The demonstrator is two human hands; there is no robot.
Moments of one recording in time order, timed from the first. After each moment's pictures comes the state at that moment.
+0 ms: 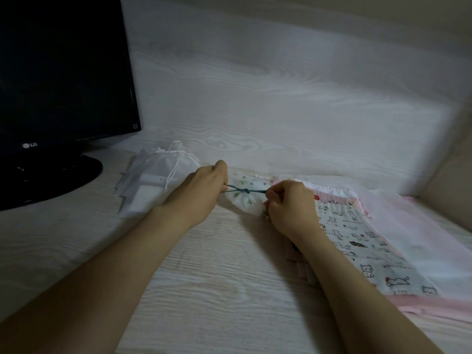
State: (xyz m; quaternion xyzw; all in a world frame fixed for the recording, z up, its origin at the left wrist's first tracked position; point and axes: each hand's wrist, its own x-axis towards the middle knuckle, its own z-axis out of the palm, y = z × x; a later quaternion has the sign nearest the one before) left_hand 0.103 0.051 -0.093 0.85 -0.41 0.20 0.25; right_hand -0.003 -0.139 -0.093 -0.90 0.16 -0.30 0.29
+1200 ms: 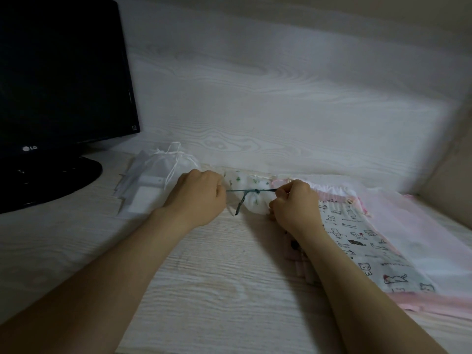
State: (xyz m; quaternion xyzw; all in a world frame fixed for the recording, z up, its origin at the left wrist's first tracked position) left_hand 0.092 0.051 -0.094 0.88 -0.33 0.17 0.28; right_hand 0.002 -0.151 -0.100 -0.88 0.21 -0.30 0.31
